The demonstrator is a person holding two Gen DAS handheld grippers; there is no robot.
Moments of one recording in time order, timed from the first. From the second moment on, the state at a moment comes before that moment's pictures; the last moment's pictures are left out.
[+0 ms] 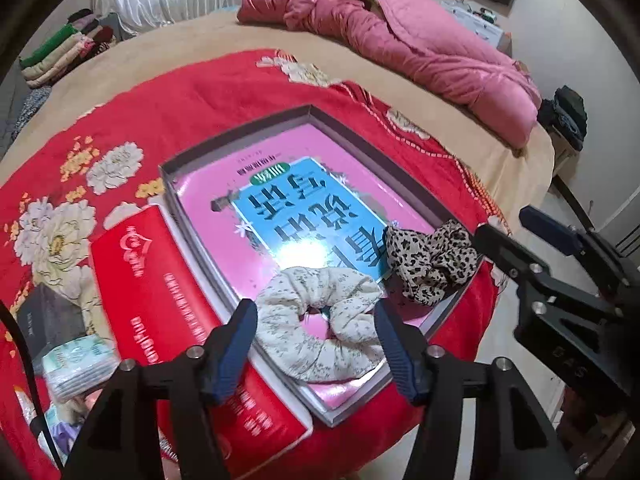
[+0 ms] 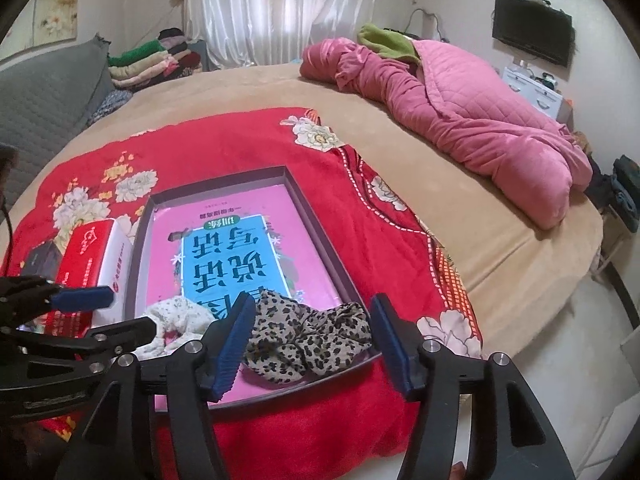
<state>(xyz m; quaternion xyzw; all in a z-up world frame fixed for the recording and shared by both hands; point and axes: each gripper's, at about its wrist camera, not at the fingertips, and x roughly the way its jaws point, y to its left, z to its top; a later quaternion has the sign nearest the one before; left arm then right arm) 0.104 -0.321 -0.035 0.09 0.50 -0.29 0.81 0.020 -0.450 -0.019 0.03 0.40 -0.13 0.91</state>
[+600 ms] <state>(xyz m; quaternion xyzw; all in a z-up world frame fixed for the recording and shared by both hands) 0.085 -0.231 0.013 0.07 0.46 -0.23 0.86 0.018 -0.391 0.008 0.02 0.38 -0.10 0.92</state>
